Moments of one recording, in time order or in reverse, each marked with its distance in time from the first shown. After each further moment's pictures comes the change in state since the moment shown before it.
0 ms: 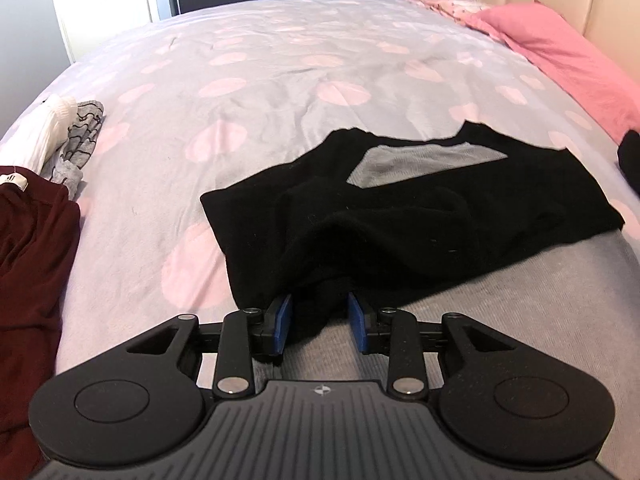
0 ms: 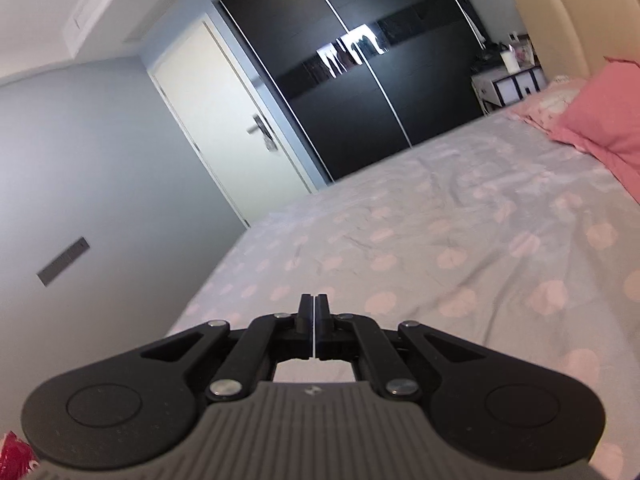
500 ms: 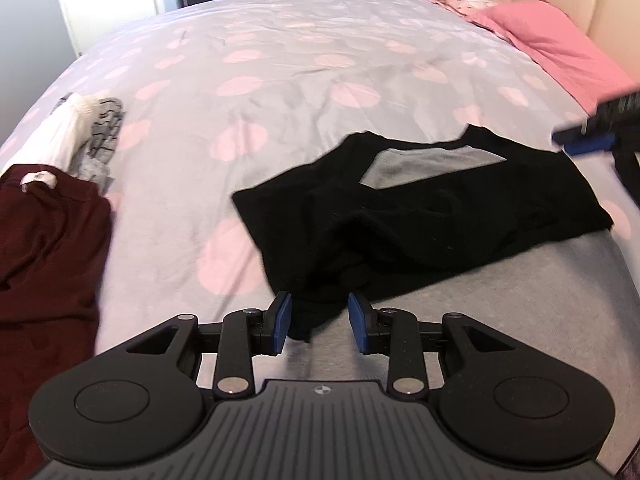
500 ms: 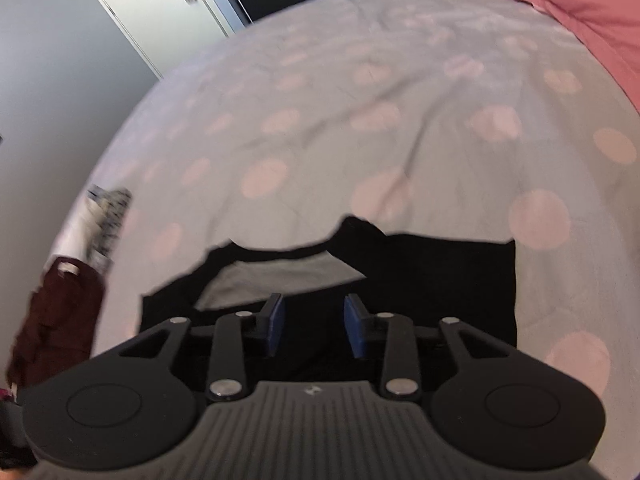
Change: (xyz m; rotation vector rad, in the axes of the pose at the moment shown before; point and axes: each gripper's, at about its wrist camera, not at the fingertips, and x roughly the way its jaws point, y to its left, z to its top) left arm -0.026 0.022 0.012 -0.026 0.031 0.002; right arm 0.096 -0.080 -0.101 -0.001 0.439 -0.240
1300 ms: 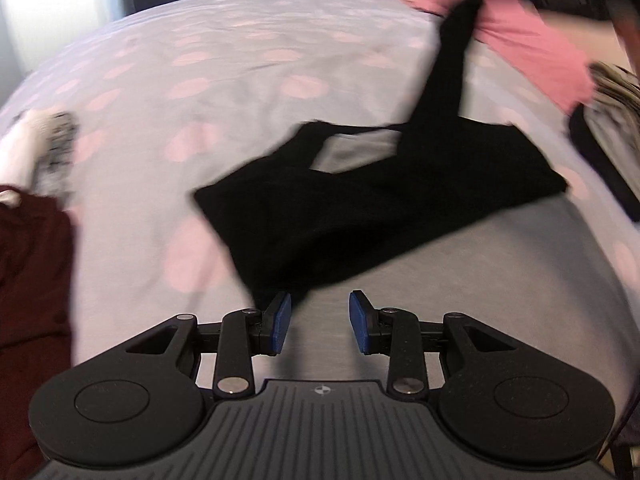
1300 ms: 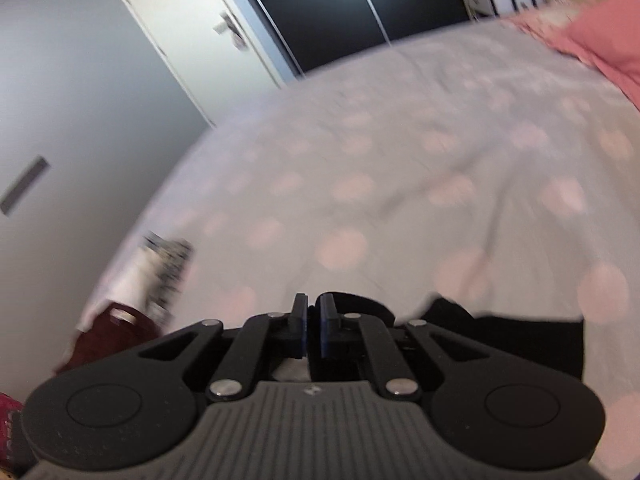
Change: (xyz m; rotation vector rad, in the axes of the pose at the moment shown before) left arm -0.003 -0.009 -0.010 0.134 0.009 -0.144; right arm -0.044 0.072 0.042 -0.053 -0.215 0.192
